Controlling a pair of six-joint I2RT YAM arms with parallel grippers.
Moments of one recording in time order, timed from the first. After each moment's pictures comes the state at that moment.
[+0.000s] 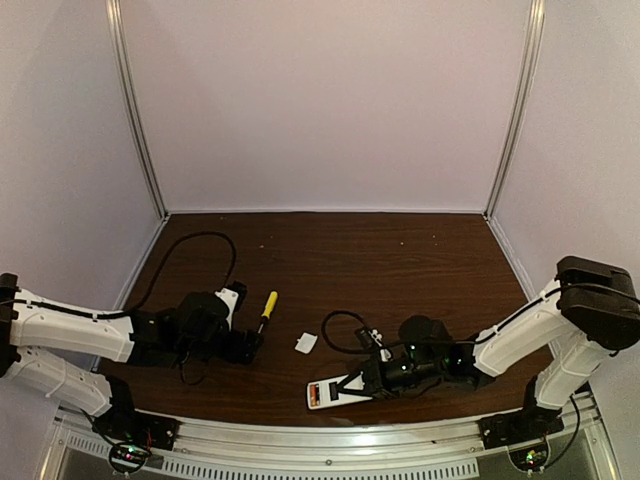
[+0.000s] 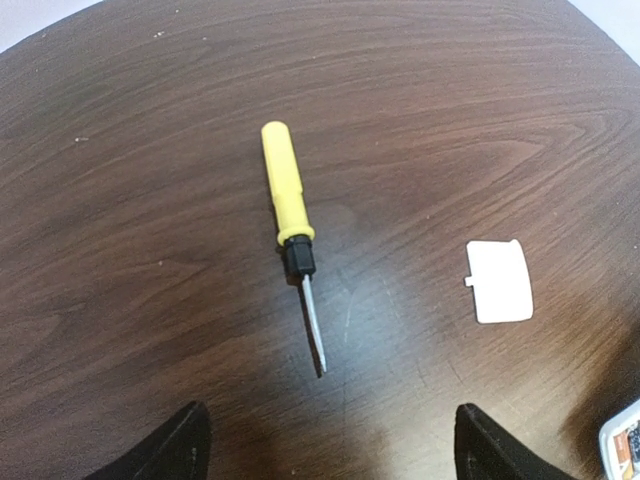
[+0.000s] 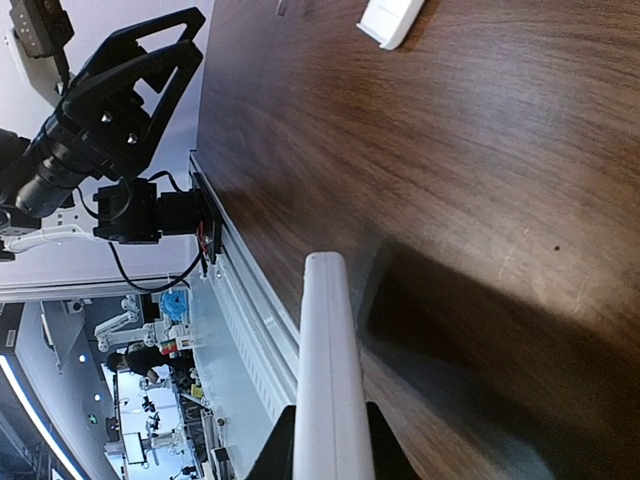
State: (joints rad) left arm -1.00 1.20 0.46 -0.03 -0.35 -0.47; right arm 1.11 1.61 0.44 0.68 -0.42 1.20
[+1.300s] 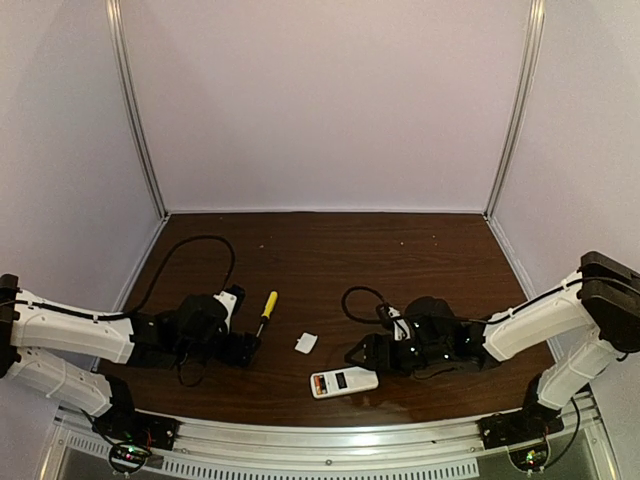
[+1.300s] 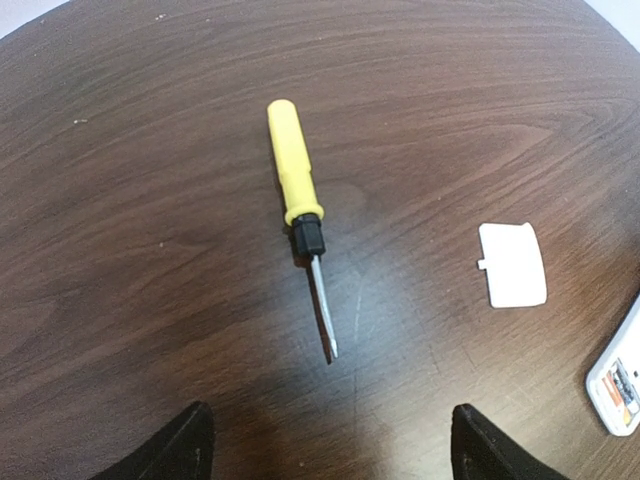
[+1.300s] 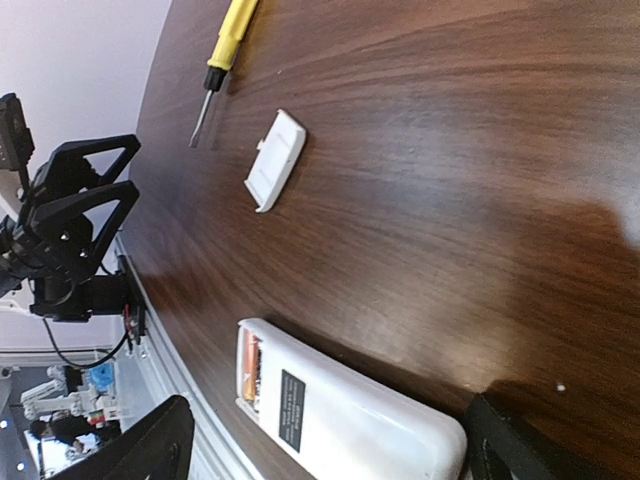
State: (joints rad) left arm -0.99 1.20 0.44 -0.03 -0.33 -0.47; right arm 0.98 1.54 0.48 0.43 -0.26 1.01
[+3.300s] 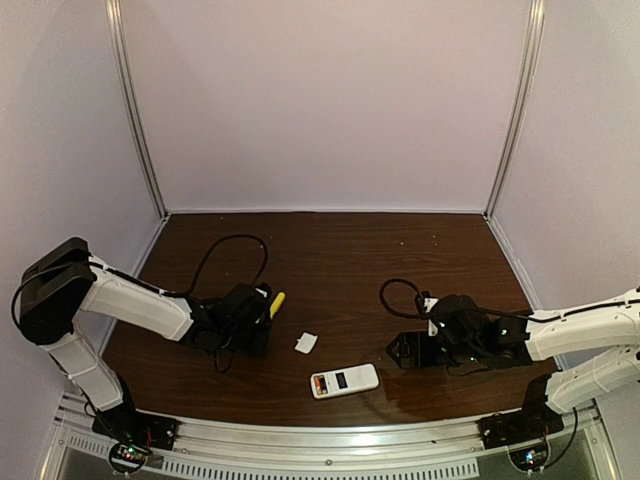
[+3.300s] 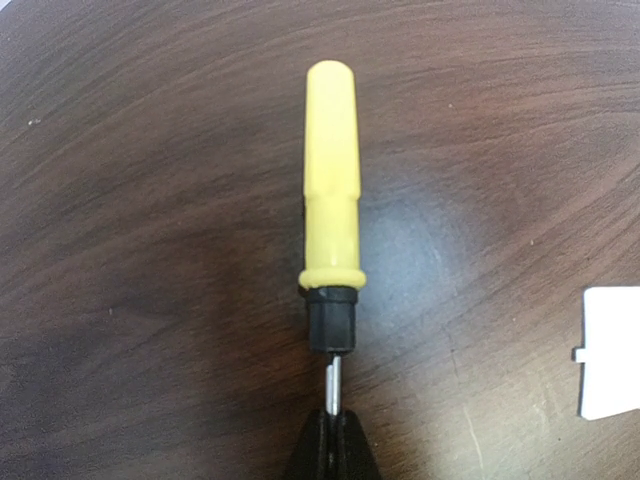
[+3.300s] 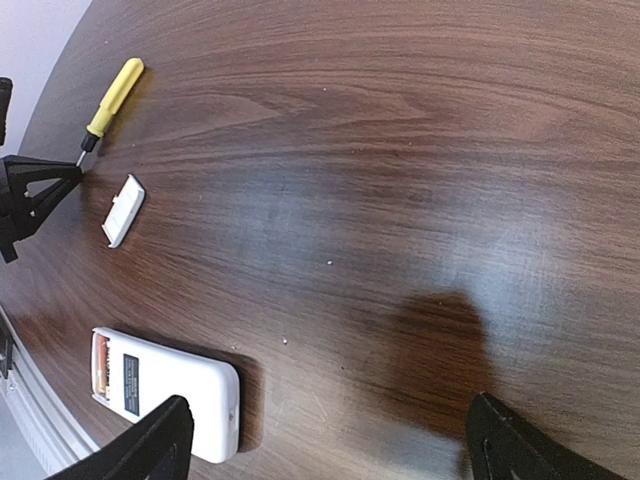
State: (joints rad) left arm -0.93 1.64 0.68 -0.02 -0.36 -0.44; right arm 0.98 1.18 0.45 -0.10 0.14 0.82
